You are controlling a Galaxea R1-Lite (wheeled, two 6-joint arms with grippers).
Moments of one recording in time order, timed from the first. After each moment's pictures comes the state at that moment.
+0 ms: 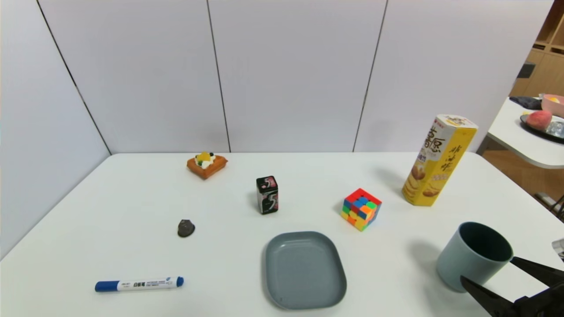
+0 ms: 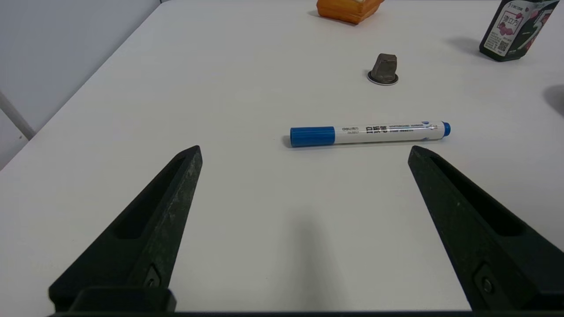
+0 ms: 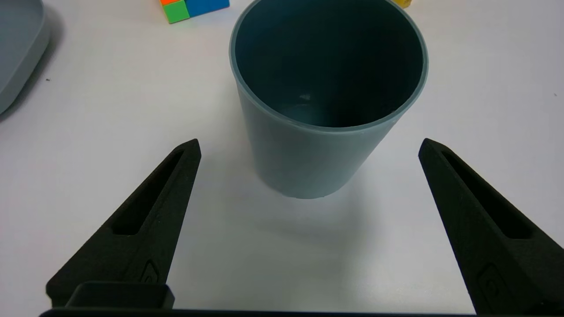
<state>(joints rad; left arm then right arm) 0.00 0.00 0.00 0.00 0.02 -0.02 0.18 1.03 -0.06 -0.56 0.02 -0.08</state>
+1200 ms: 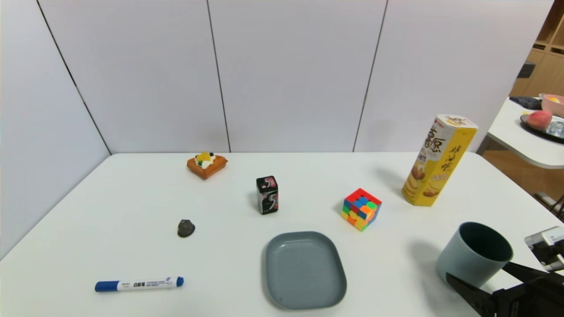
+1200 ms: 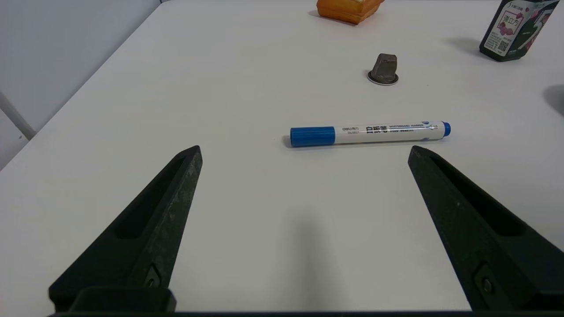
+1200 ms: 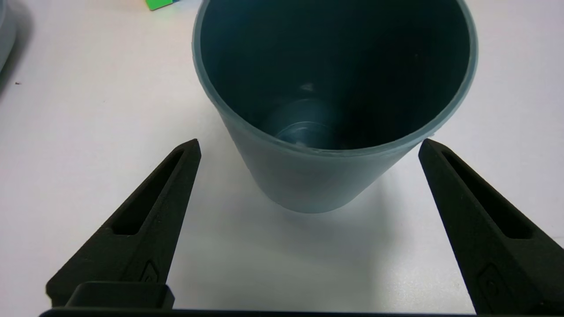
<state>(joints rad) 0.00 0.00 0.00 0.00 0.02 -0.02 0.18 1.22 0.00 -0.75 0.01 -0.02</state>
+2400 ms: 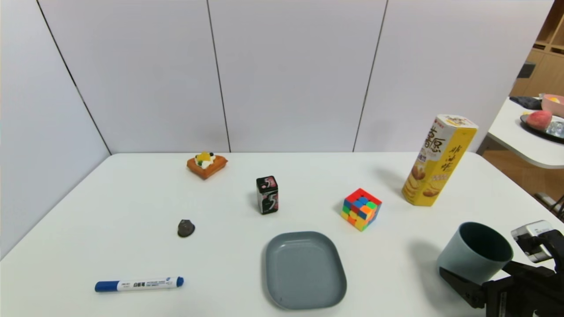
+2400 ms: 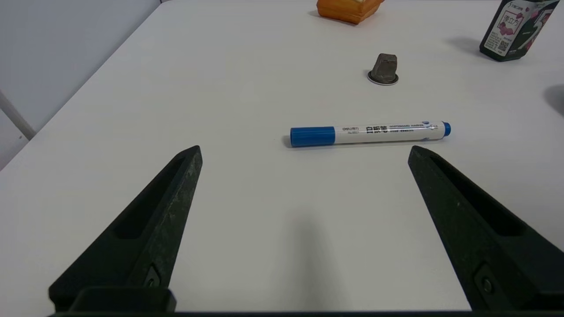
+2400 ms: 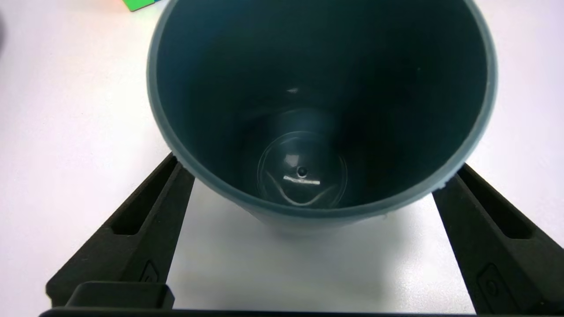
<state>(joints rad) 0.00 0.00 0.00 0.00 0.02 -0.02 0.16 1.31 -0.01 -0.81 0.01 -0.02</state>
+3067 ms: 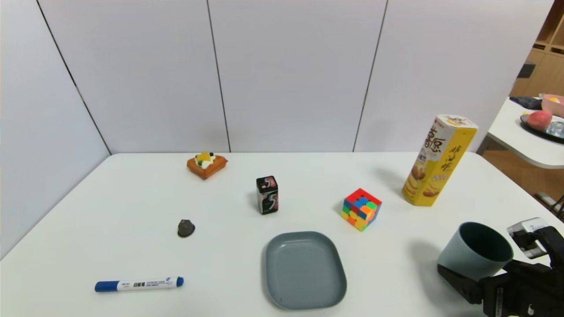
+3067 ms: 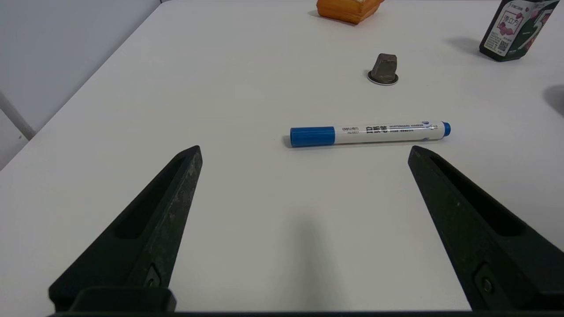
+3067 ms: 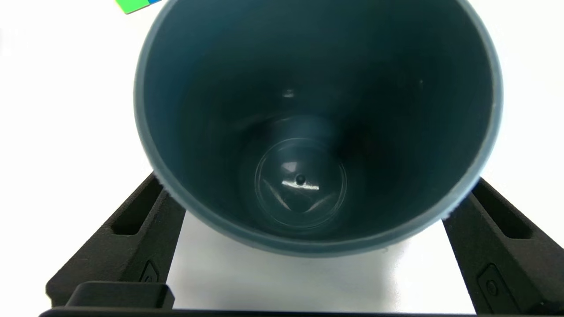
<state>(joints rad) 0.00 0.00 0.00 0.00 0.02 -0.02 0.15 1.33 -0.03 -0.81 0.01 -0.02</state>
